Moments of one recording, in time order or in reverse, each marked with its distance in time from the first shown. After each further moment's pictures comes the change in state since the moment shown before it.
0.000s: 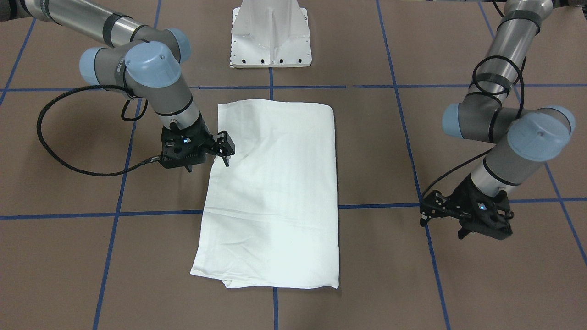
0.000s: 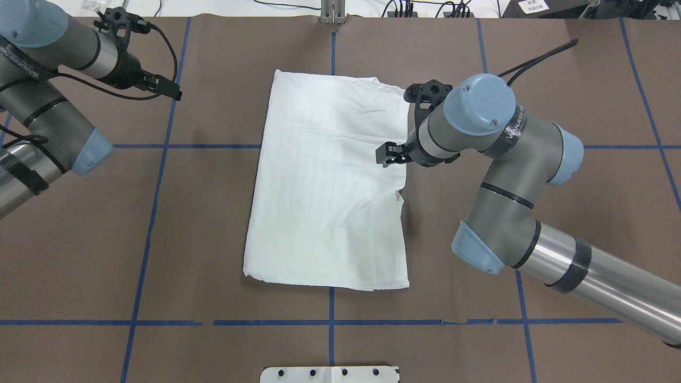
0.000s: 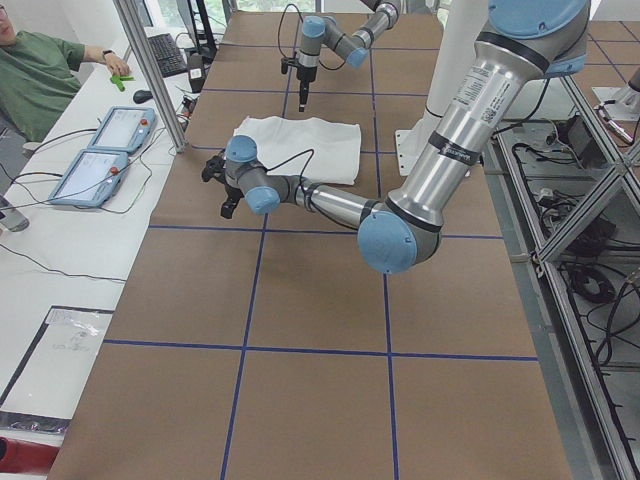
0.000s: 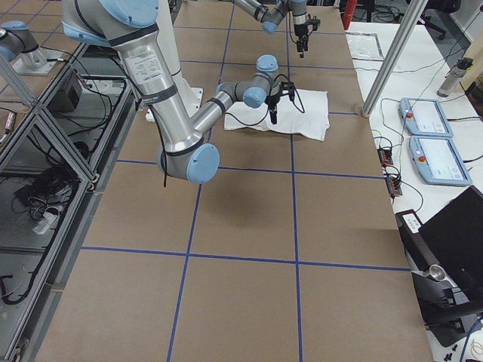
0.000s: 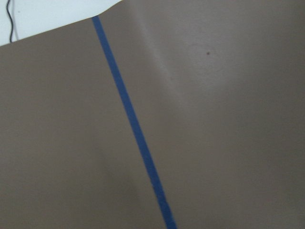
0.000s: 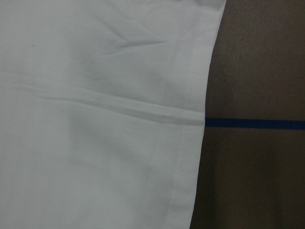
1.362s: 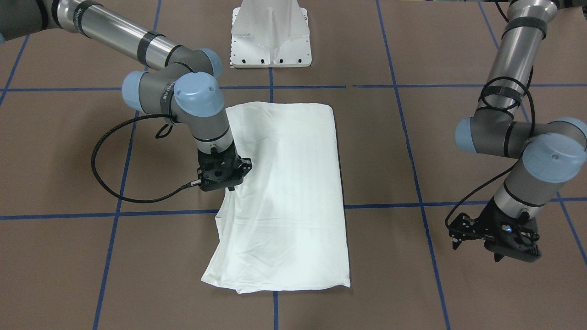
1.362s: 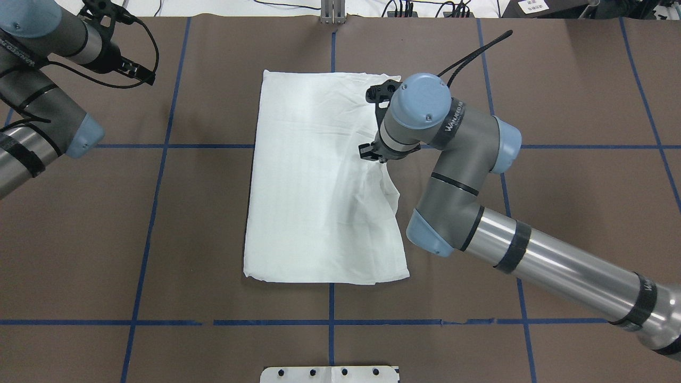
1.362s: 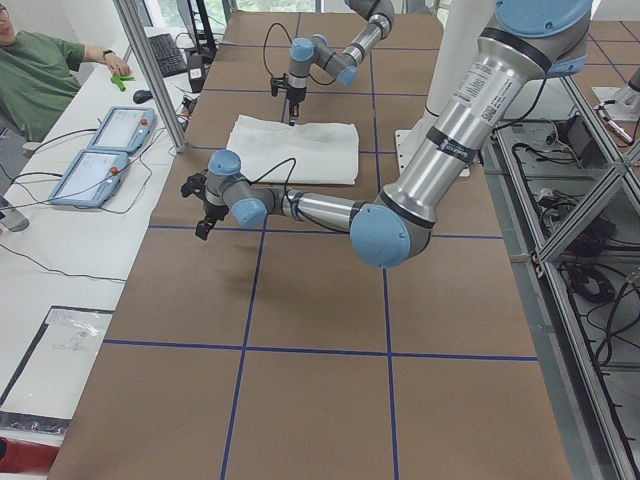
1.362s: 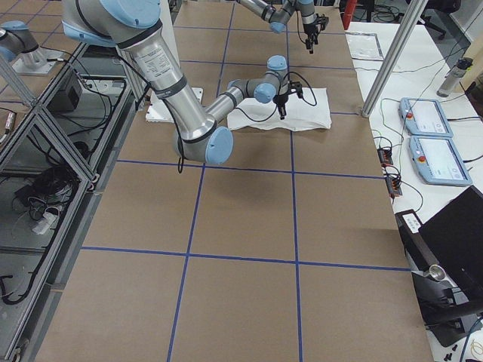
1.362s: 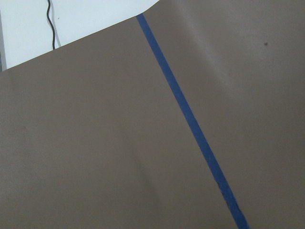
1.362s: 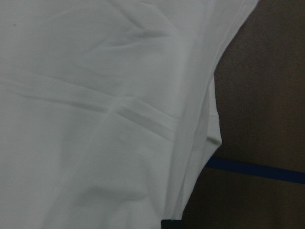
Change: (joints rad) left arm -0.084 -0.092 0.236 0.000 0.130 0.242; right arm -0.012 0.165 -0.263 0.000 -0.057 -0.196
